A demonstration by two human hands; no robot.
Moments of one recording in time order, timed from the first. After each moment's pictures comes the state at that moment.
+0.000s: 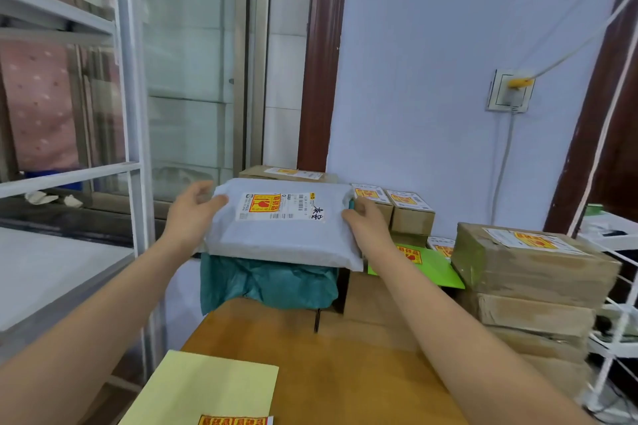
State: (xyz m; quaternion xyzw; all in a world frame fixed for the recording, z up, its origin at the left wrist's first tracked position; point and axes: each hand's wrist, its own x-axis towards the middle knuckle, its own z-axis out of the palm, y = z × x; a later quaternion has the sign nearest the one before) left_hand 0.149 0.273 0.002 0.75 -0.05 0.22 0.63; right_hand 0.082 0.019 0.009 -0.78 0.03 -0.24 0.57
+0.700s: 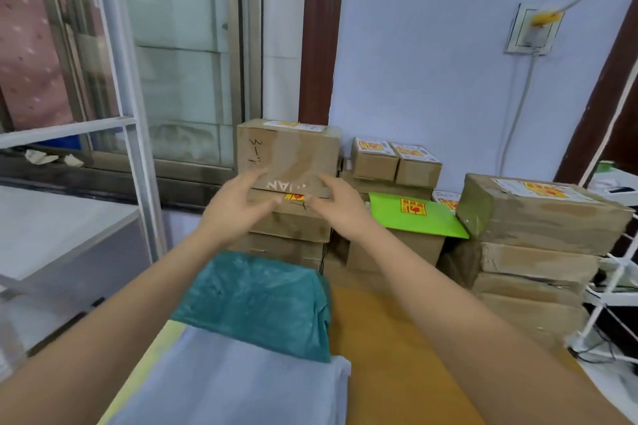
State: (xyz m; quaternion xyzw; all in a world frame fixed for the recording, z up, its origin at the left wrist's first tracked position) left_hand 0.112 0.236 -0.043 0.87 -0.23 0.20 0.39; right_hand 0.078 0.045 -0.027 -0.91 -0.06 -0.17 0.36
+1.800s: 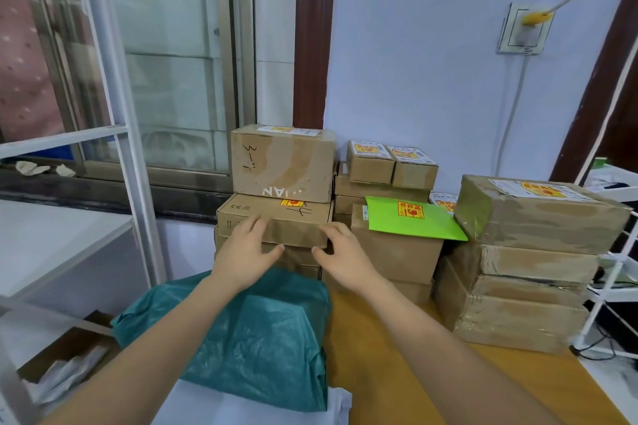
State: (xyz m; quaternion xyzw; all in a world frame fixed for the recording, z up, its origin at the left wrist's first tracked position) left_hand 0.118 0.215 -0.100 0.93 -0.19 0.16 0.26; right_hand 0.075 0.030 -0.096 -0.94 -0.04 -0.14 0.31
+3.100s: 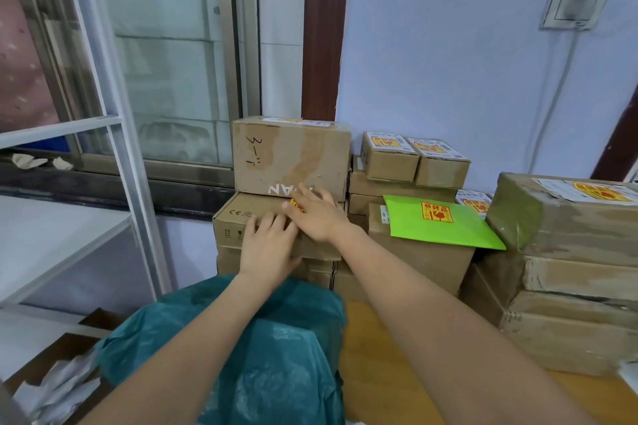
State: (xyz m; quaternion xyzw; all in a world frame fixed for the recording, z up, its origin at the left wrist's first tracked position) left_hand 0.173 0.185 -0.125 0.92 -0.23 0.31 0.01; right_hand 0.181 0.058 -0.067 -0.98 -0.06 -0.05 0.19
